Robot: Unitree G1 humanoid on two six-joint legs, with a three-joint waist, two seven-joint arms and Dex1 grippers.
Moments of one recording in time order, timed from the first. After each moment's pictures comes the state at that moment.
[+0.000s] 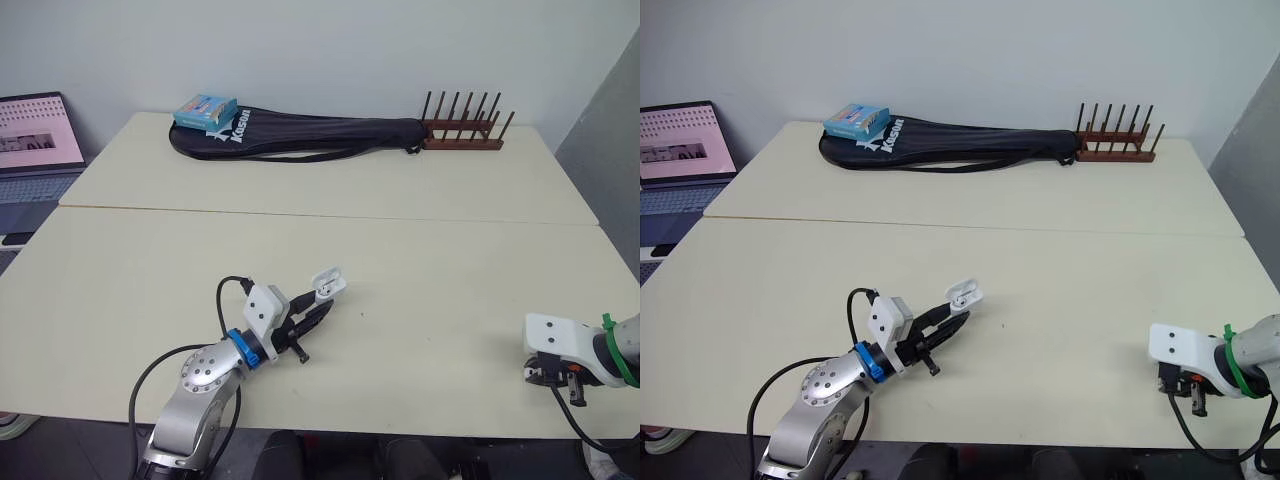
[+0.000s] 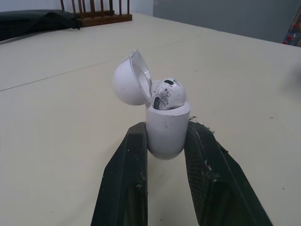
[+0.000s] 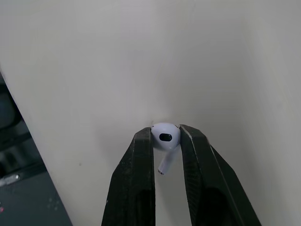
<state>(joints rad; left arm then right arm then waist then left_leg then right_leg) 0.01 0.36 -0.11 -0.28 -0.31 0.14 -0.67 0.02 -1.26 -0.06 -0.46 0.18 0.63 1.22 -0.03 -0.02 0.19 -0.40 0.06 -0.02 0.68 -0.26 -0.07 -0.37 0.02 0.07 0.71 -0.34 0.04</state>
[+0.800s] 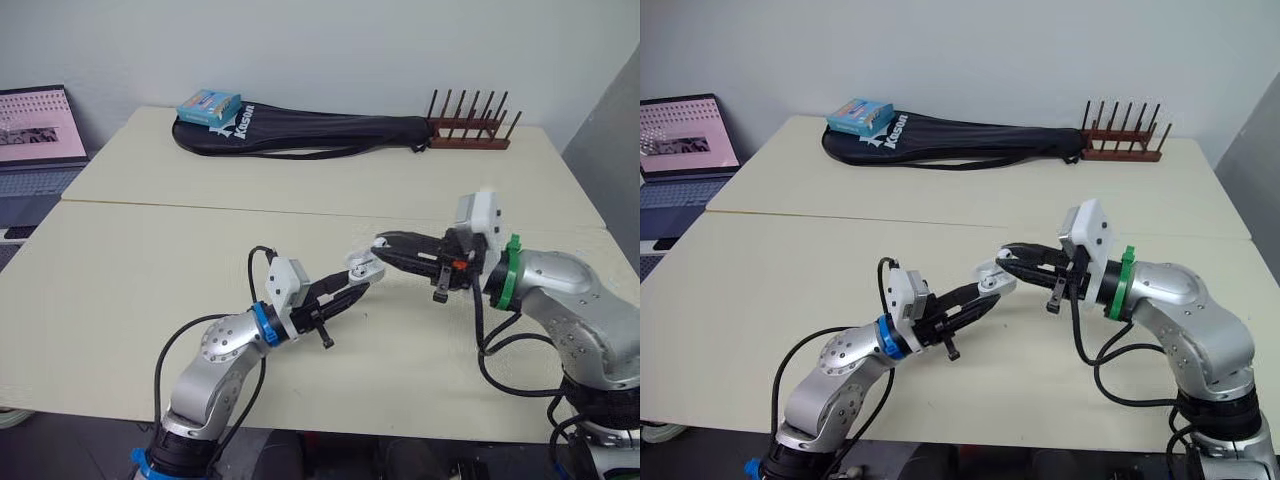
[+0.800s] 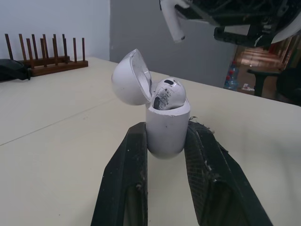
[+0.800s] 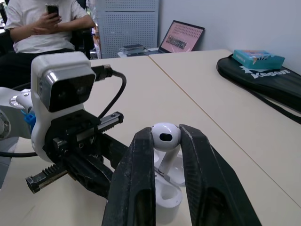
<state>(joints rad) -0.14 0.33 -0.16 -0.35 -0.43 0.25 -0.76 -0.41 -0.56 0.01 -0.56 0.54 0.66 0.79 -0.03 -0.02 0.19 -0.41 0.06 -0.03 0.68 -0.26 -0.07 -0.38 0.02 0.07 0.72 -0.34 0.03</state>
